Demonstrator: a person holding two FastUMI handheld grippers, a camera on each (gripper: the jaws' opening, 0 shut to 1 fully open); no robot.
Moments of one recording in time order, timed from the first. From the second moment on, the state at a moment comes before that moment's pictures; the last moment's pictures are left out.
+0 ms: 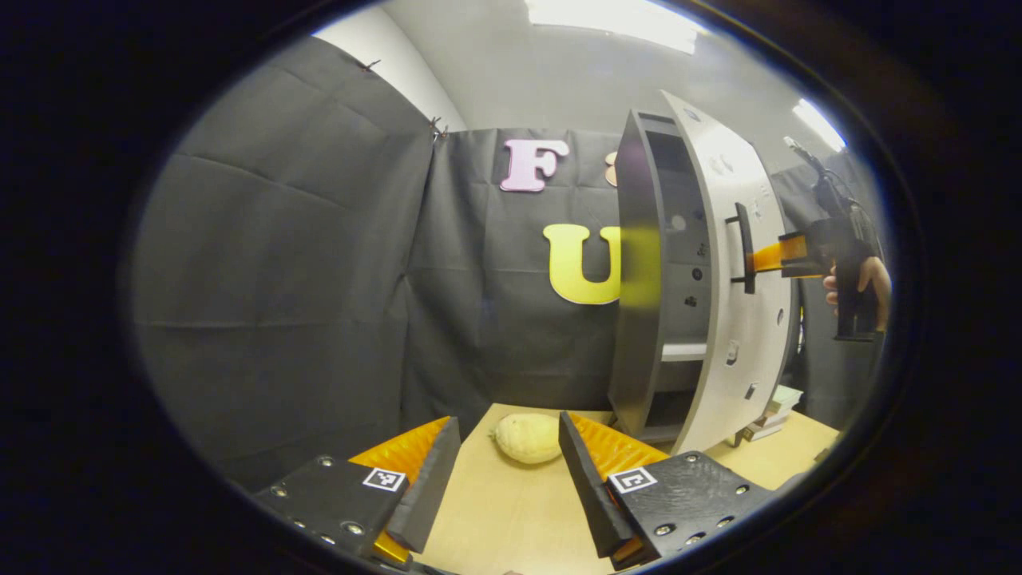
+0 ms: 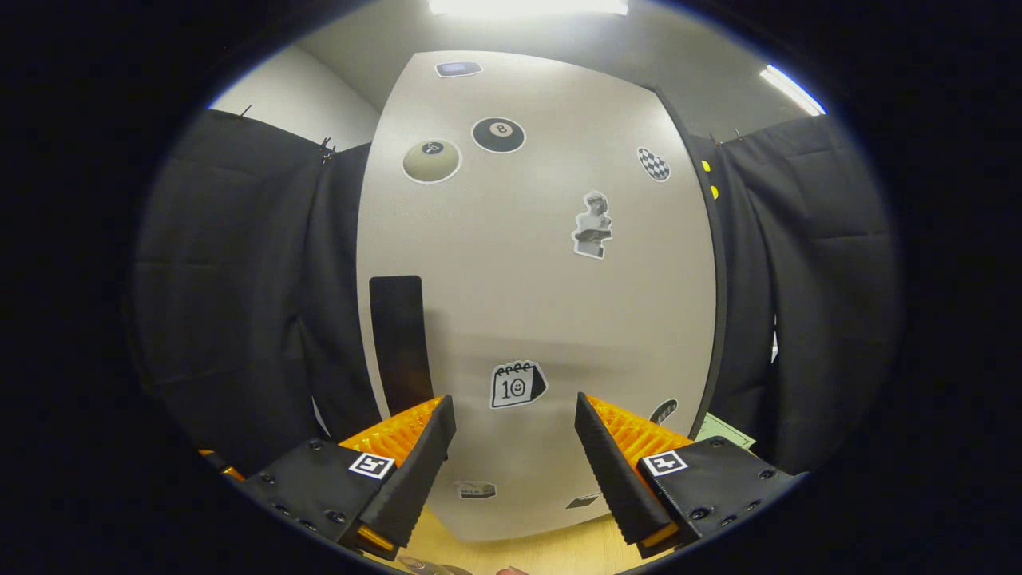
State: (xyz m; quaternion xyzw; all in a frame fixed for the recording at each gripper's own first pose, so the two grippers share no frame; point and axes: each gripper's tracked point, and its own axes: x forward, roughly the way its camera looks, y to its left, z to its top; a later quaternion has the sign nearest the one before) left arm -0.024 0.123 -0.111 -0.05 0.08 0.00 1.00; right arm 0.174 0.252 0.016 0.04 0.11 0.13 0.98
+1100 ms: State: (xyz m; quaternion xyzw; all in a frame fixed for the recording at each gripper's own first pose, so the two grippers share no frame) left arm -0.057 0.011 -0.021 0.01 0.03 0.01 1.00; right arm 0.096 0.118 0.044 0.02 0.07 0.15 0.99
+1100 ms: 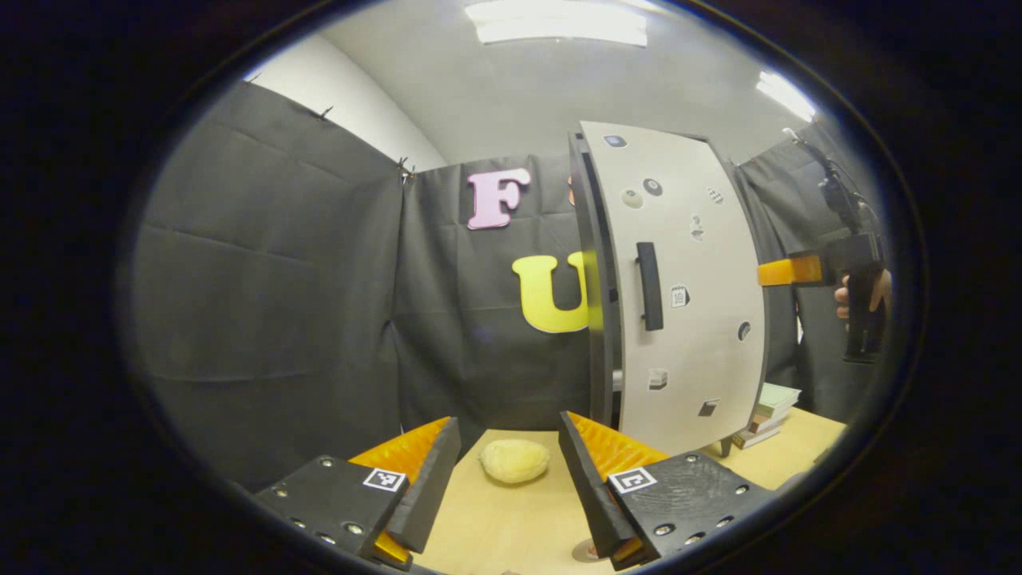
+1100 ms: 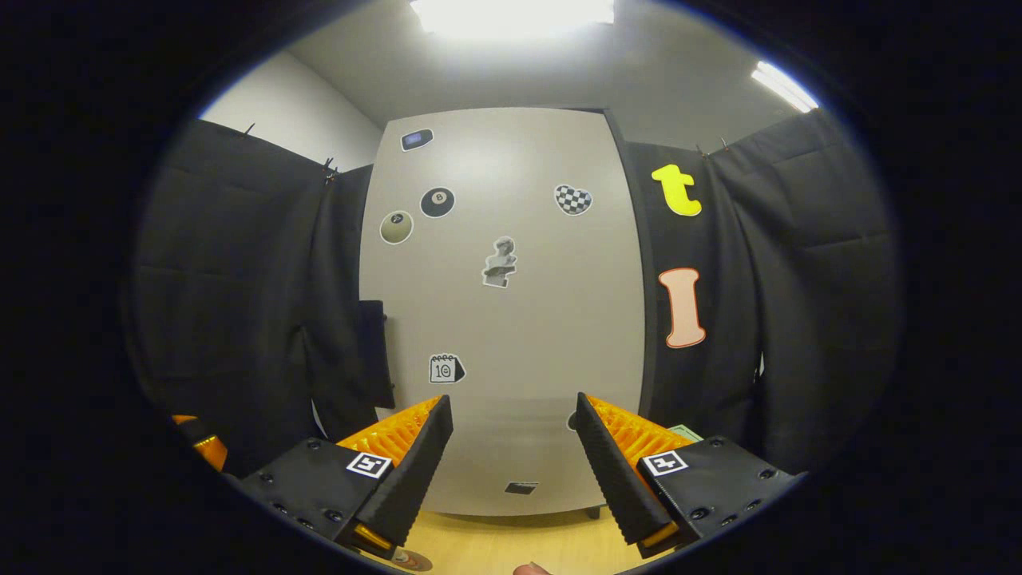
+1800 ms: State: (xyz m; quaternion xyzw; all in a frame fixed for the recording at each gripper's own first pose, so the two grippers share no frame) left arm -0.091 -0.091 0.048 0.03 -0.02 -0.02 1.00; right arm 0.000 -0.030 0.013 -0.01 0.08 0.12 0.99
